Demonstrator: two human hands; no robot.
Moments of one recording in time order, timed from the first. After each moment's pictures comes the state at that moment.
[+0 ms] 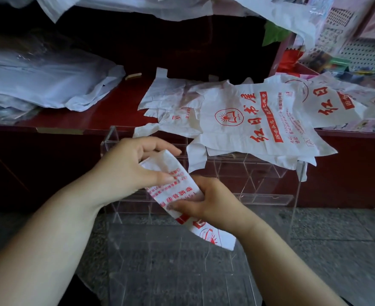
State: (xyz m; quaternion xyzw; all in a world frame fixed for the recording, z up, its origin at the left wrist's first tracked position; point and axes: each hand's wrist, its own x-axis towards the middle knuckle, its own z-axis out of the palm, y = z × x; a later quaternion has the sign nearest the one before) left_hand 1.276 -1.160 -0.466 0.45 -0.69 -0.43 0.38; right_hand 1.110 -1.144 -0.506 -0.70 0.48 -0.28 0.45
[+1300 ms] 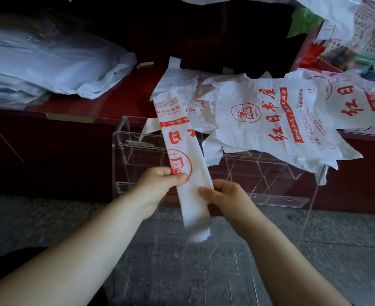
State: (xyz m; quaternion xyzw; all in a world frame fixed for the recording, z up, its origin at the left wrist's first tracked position) left_hand 1.255 -1.189 -0.552 0.53 -0.41 -0.60 0.43; right_hand 1.110 -1.162 -0.545 -0.51 0.55 -0.35 0.57
